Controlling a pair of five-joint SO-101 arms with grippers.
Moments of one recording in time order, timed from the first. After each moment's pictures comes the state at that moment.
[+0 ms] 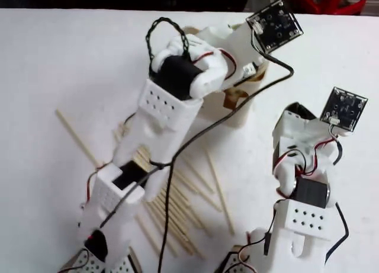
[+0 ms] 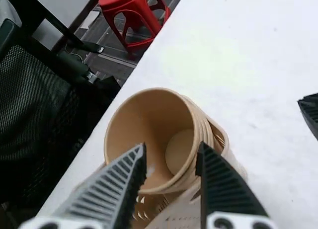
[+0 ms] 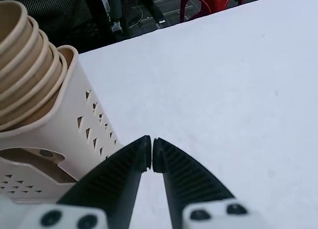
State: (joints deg) left arm 32.4 31.3 -73.5 87.4 -29.7; right arm 11.5 -60.0 59.2 35.8 -5.8
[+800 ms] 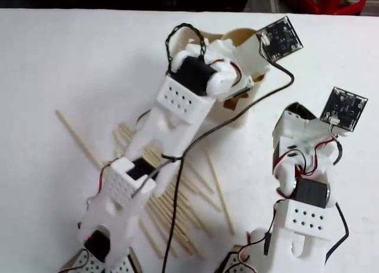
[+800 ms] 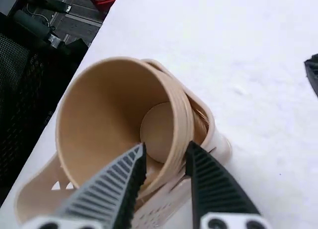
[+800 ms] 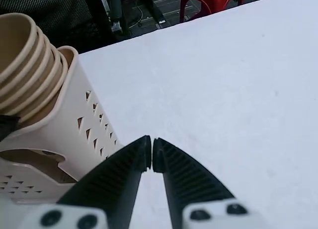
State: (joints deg) left arm 32.7 41.0 -74.6 90.6 -29.7; right arm 11.5 -60.0 59.2 35.8 -5.8
